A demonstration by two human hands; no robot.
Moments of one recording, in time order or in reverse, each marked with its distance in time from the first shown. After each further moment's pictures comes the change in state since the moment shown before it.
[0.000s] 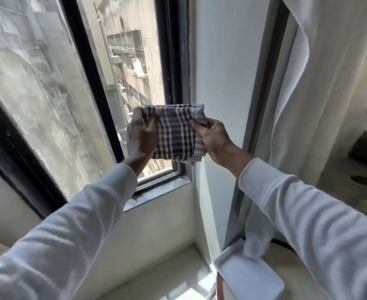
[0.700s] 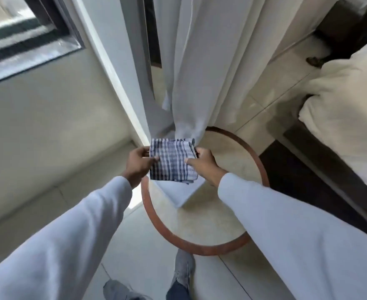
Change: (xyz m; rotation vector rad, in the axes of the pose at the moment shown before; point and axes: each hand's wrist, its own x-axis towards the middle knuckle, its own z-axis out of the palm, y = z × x) left_hand -0.444 -0.293 0.324 -0.119 -0.766 -0.956; right_hand -0.179 0.489 -0.343 -0.517 0.213 0.820
